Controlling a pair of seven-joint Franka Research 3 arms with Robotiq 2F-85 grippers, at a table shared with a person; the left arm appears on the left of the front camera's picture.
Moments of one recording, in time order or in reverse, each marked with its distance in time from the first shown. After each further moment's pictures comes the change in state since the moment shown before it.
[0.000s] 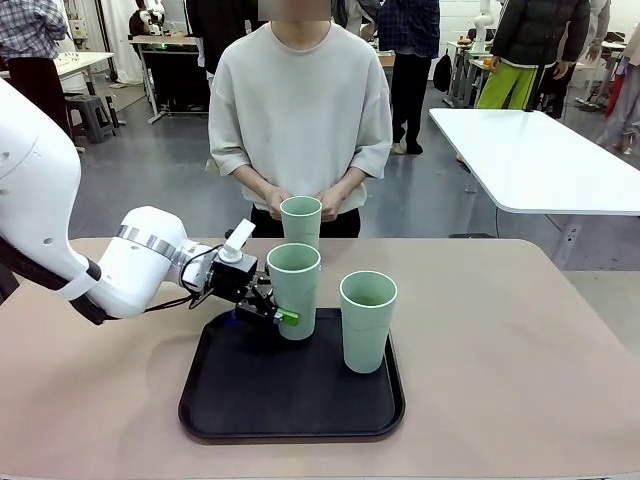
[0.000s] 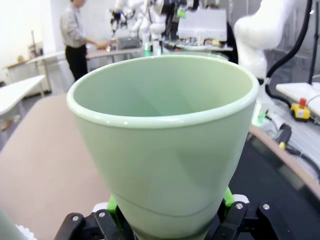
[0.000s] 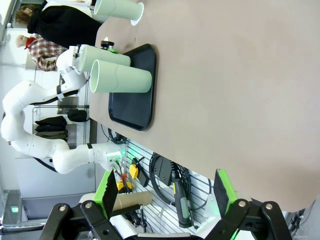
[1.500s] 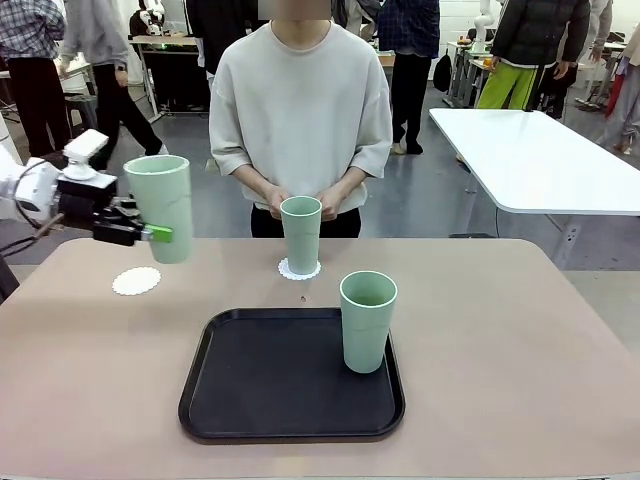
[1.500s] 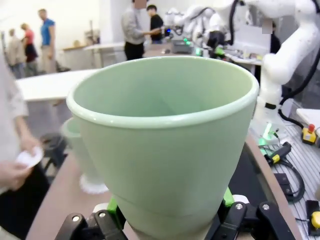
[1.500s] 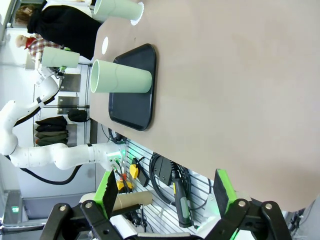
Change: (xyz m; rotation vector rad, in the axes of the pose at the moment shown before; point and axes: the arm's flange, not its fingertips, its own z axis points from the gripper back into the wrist) left arm 0.089 -0.065 0.243 0.289 0.019 0.099; right arm 0.000 0.000 0.000 0.000 0.000 -0.001
